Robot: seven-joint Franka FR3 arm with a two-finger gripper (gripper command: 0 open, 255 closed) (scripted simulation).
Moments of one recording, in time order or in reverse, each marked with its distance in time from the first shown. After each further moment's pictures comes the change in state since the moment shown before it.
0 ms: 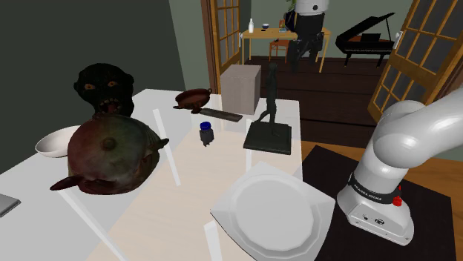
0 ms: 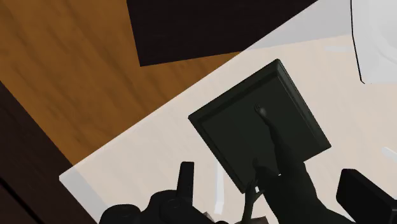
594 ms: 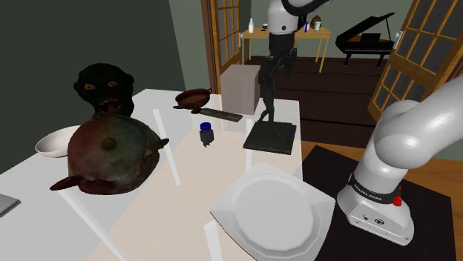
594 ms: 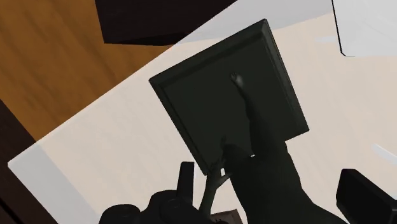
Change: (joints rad) arm 0.040 0.178 0.066 0.004 0.052 0.162 0.080
